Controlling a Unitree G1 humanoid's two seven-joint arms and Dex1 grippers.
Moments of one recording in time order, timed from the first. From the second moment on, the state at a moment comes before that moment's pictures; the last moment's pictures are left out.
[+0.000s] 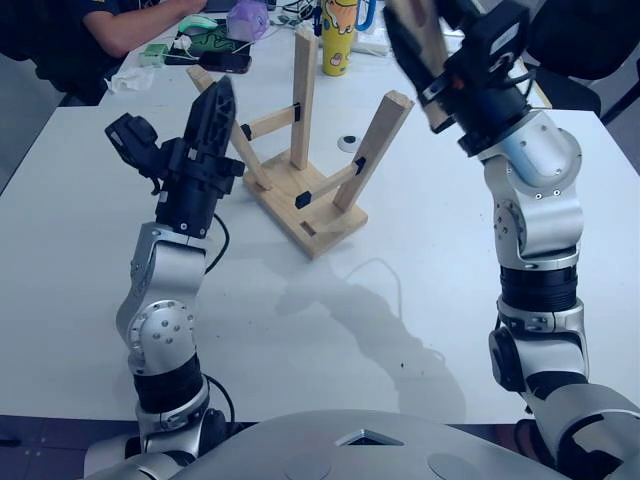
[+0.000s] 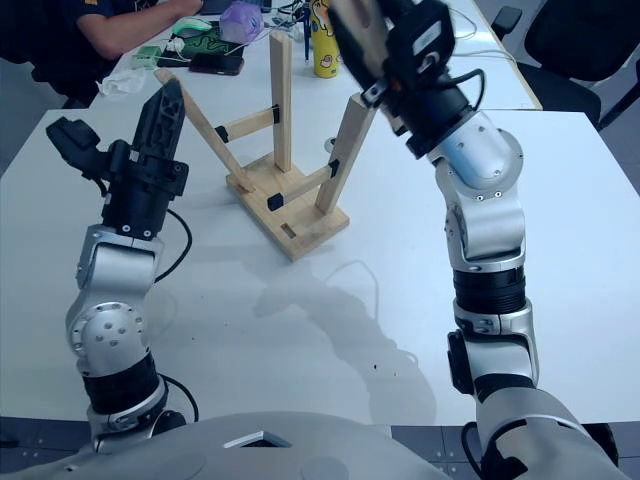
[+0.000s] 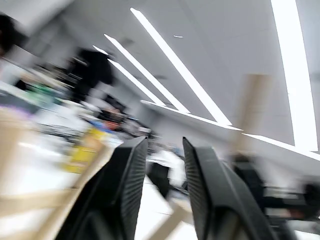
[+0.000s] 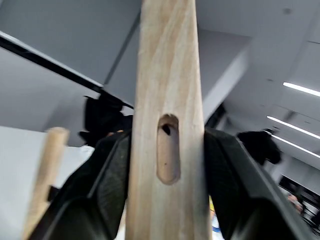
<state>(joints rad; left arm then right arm) -0.16 0.08 0.15 -0.66 -1.11 0.49 -0.04 -0.60 -0.39 0.06 -0.19 0.19 0.07 0.54</state>
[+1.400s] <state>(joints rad) -0.20 0.19 0.10 -0.68 -1.30 0.49 0.06 -0.53 -0.44 0.14 -0.31 0.34 0.19 0.84</state>
